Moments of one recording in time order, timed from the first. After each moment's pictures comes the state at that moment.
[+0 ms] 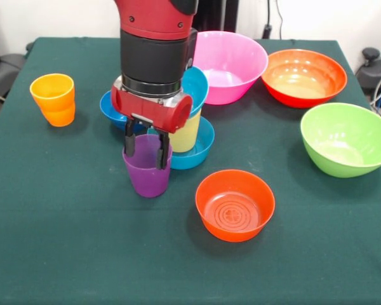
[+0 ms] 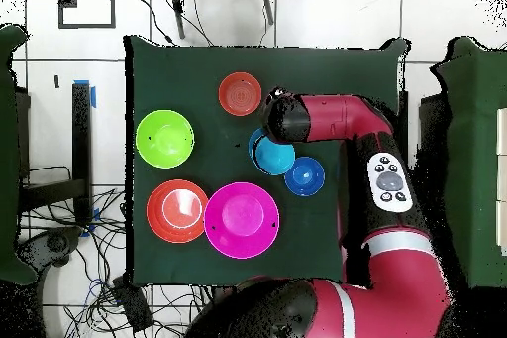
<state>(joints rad) -0.43 -0.48 0.23 1.31 -0.47 0.52 2.33</state>
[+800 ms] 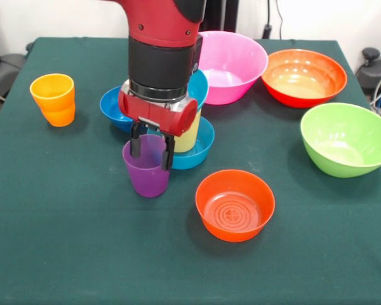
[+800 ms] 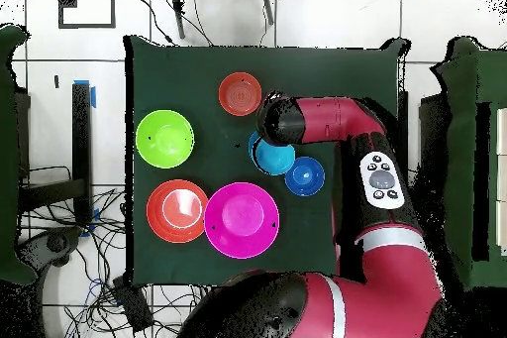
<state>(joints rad) -0.42 -0.45 0.22 1.31 -0.47 0.52 2.33</state>
